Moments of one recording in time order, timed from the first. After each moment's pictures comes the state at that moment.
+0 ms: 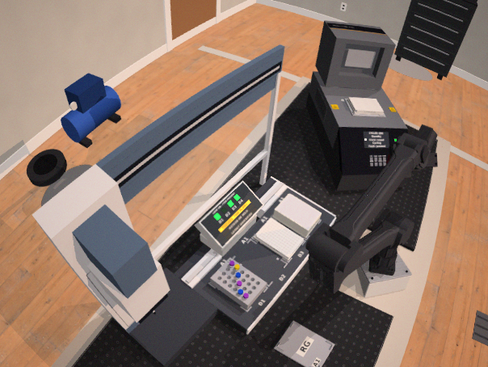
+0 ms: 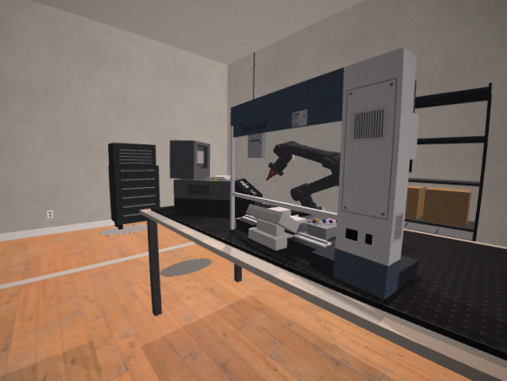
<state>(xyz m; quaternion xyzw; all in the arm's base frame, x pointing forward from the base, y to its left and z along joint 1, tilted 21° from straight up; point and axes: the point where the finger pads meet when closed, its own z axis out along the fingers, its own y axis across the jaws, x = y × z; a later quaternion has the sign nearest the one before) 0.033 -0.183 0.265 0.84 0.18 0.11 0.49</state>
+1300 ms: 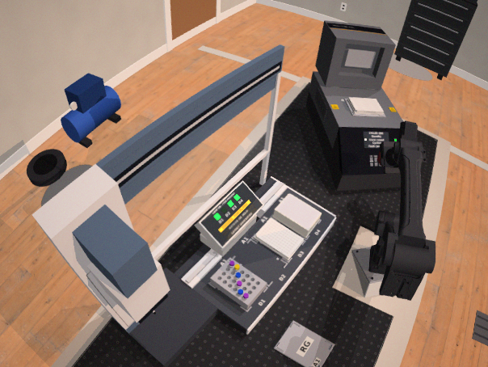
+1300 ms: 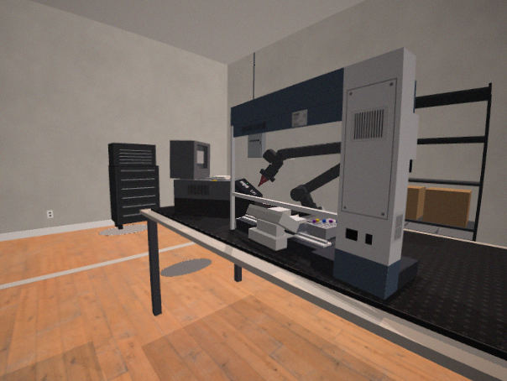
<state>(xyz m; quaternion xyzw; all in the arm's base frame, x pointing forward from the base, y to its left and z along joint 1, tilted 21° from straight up) 0.062 -0.237 0.247 0.85 0.19 0.12 0.48</state>
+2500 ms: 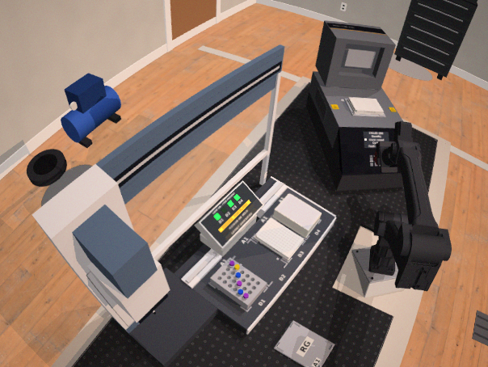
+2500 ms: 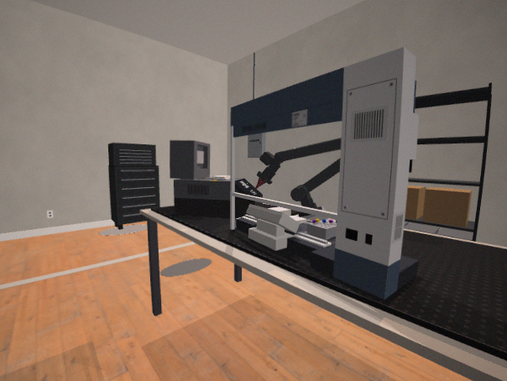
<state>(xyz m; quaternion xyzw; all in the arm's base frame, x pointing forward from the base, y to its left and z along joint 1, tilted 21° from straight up) 0.073 -0.256 0.238 0.85 0.19 0.12 0.48</state>
